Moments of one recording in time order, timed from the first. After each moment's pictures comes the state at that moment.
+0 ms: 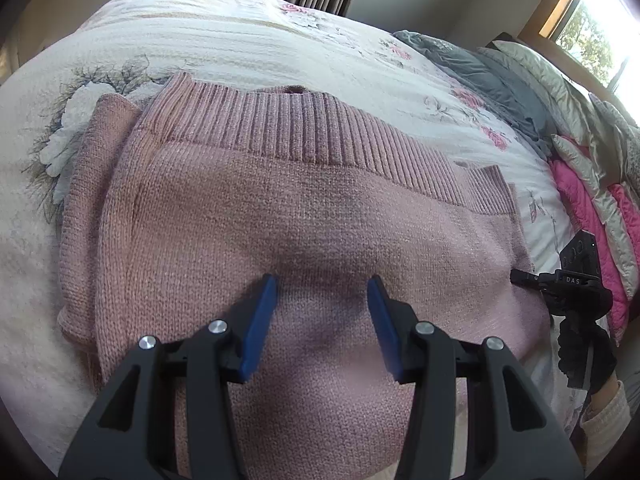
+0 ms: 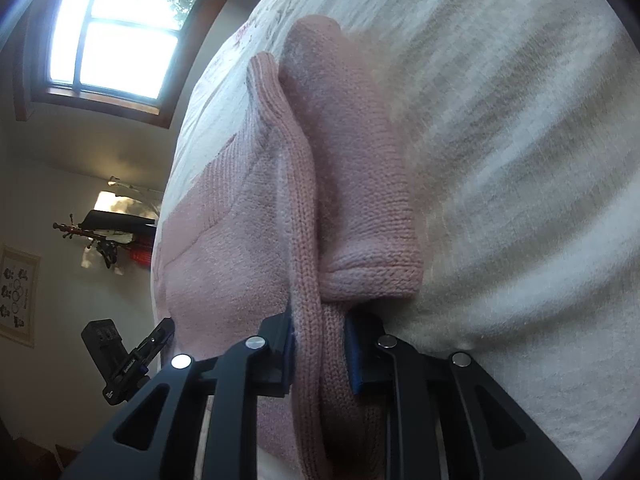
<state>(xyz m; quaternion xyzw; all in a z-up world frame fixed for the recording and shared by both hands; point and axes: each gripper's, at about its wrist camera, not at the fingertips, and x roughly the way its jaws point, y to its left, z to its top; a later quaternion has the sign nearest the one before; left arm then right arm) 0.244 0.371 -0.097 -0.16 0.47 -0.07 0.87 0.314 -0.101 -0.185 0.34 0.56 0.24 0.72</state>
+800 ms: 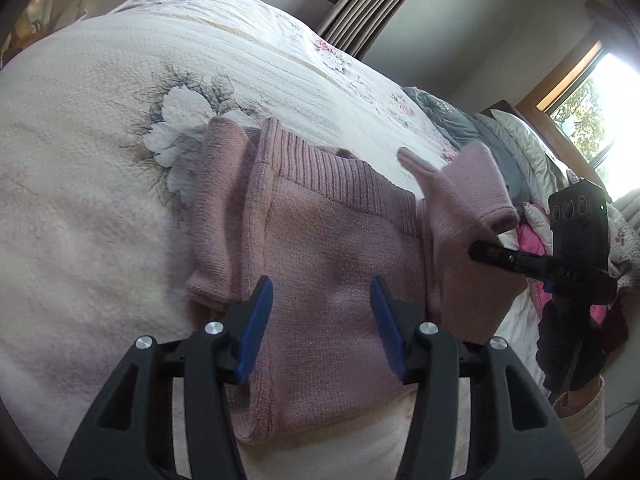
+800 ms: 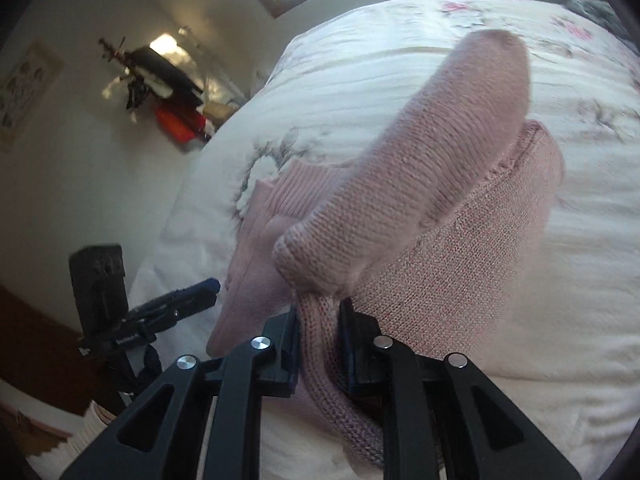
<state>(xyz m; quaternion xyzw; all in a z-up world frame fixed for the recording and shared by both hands) 0.176 0.463 -0.054 -0.28 0.41 -0.07 0.86 0.308 0.177 -0.031 0.04 0.53 0.40 0.75</state>
